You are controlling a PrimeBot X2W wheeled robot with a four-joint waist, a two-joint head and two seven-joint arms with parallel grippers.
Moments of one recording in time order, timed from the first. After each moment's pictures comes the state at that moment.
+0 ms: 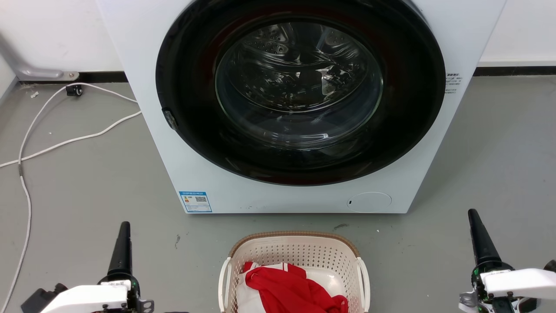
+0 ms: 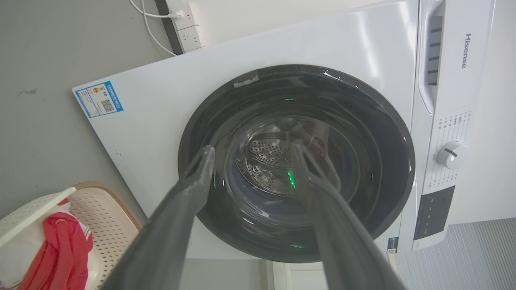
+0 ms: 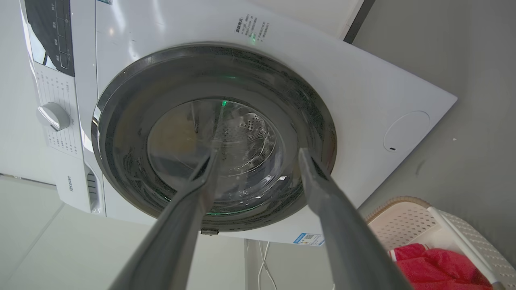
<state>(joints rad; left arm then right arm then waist) 0.00 0.04 0.15 0.19 -1.39 -0.13 -0.02 -0.01 -0.05 -0.11 0.21 1.27 0.13 -0.02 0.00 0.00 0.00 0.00</state>
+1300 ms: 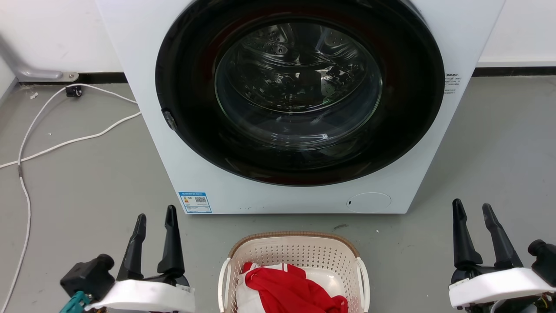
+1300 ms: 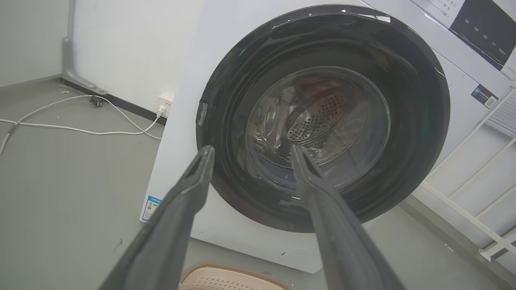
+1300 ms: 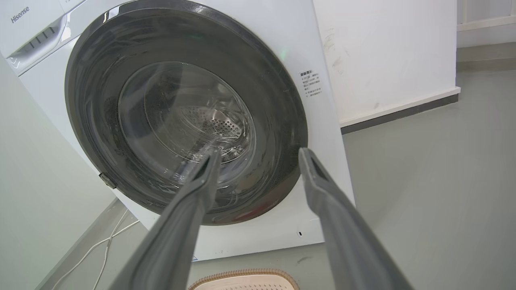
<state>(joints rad) 0.08 0.05 -0.03 -0.08 -0.53 -0.02 -0.14 0.04 -0.05 -0.05 0.01 0.41 0.13 -0.14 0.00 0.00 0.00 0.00</state>
